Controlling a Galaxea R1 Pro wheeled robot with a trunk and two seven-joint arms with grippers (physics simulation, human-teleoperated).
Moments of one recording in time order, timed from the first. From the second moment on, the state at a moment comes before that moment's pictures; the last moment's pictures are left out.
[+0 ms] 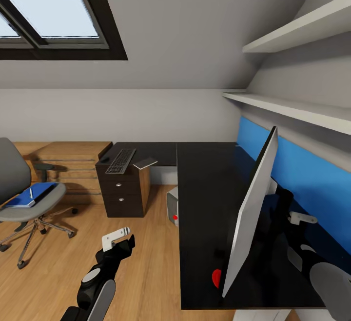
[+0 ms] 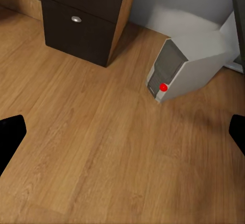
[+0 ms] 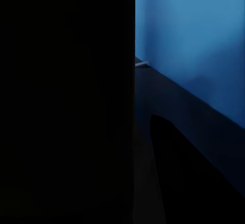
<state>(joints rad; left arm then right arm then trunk) -0.13 -0.04 -0.19 -1.52 0.44 0.40 0.51 -0.82 -0.29 -0.56 -0.10 0.24 -0.58 0.07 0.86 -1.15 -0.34</state>
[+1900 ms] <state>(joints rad) -0.13 -0.03 -0.19 -1.52 0.44 0.40 0.51 -0.82 -0.29 -0.56 -0.10 0.25 -0.58 0.07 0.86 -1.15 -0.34</state>
